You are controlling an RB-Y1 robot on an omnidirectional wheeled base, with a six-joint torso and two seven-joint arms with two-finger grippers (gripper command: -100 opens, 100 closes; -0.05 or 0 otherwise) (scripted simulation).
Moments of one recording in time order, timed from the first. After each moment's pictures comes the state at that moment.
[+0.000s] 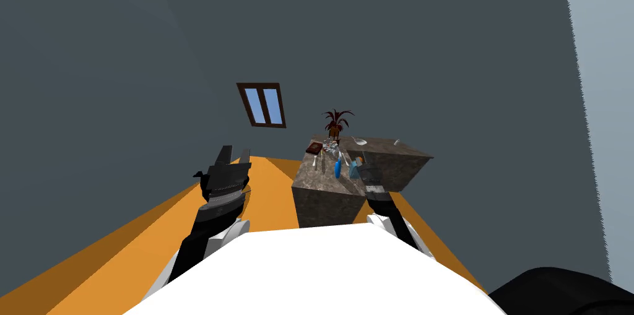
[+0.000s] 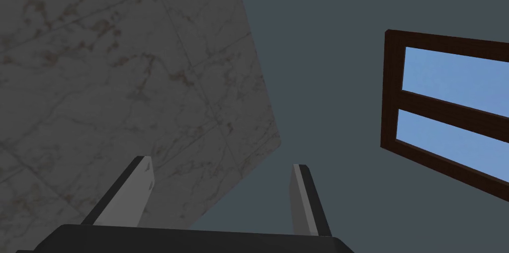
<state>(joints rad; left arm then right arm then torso) 0.54 0.01 0.04 -2.34 0.01 -0.59 0.01 0.52 -0.16 0.00 -2.22 -0.05 -0.40 0.02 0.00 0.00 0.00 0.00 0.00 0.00</state>
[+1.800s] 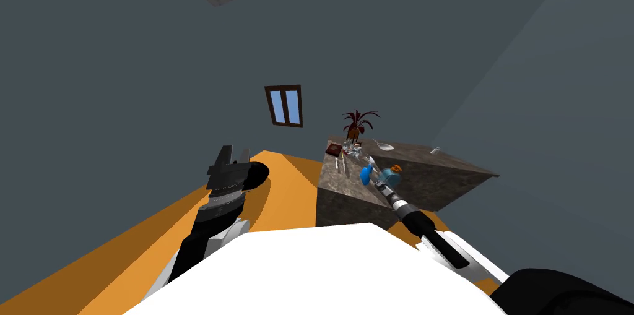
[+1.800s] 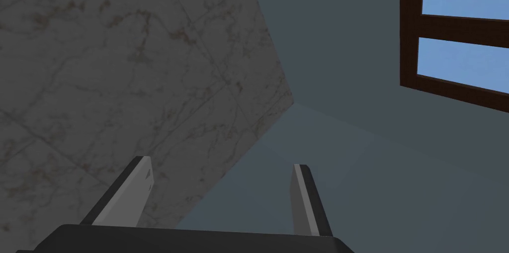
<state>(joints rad) 0.54 0.01 0.04 -2.34 0.01 -0.59 0.01 0.72 -0.65 -0.15 -2.04 0.05 -0.08 0.06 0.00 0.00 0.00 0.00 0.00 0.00</state>
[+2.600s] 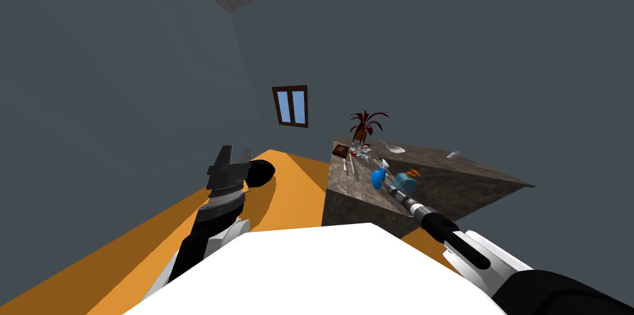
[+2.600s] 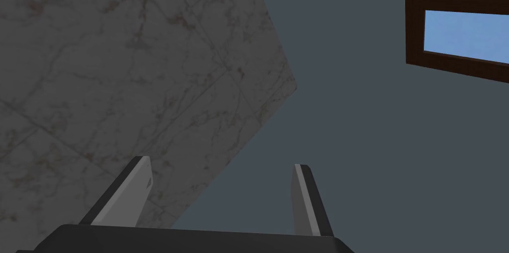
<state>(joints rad) 0.54 0.01 0.04 -2.34 0.01 -0.59 0.01 0.79 -0.85 -0.22 -1.96 0.09 0.05 0.08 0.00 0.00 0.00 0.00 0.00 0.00</state>
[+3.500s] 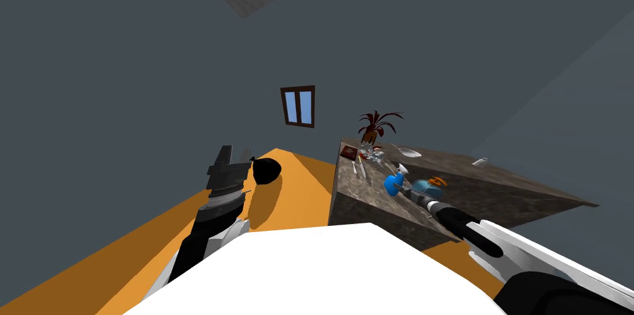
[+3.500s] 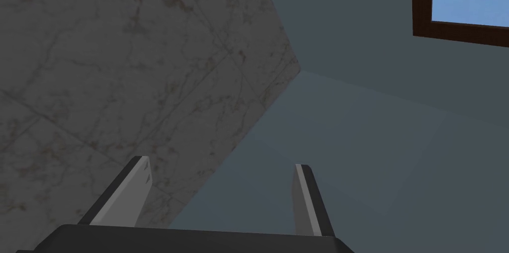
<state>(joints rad) 0.54 0.01 0.04 -2.34 0.01 -0.59 0.01 0.86 -1.08 -0.27 -1.87 0.13 0.19 0.10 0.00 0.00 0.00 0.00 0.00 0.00</state>
